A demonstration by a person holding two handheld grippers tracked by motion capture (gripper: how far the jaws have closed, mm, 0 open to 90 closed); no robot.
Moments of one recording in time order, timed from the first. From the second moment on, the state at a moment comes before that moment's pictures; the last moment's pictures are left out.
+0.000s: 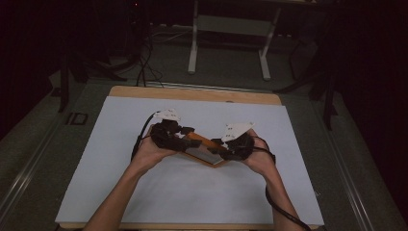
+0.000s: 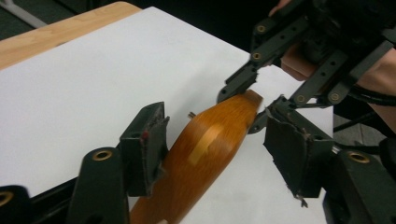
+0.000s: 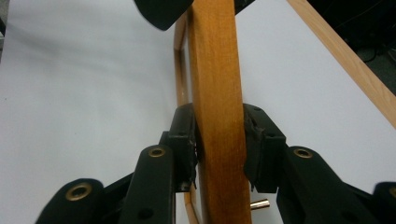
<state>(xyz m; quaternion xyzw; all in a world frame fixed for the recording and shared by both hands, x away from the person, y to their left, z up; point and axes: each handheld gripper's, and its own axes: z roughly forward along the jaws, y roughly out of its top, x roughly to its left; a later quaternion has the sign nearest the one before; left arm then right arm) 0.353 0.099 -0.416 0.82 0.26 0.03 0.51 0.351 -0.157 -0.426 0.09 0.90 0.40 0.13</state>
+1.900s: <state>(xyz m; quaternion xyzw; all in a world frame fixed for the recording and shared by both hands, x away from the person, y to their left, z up) 0.373 0.066 -0.479 0.79 0.29 0.01 0.53 0.337 -0.215 -0.439 0.15 0.88 0.44 0.14</state>
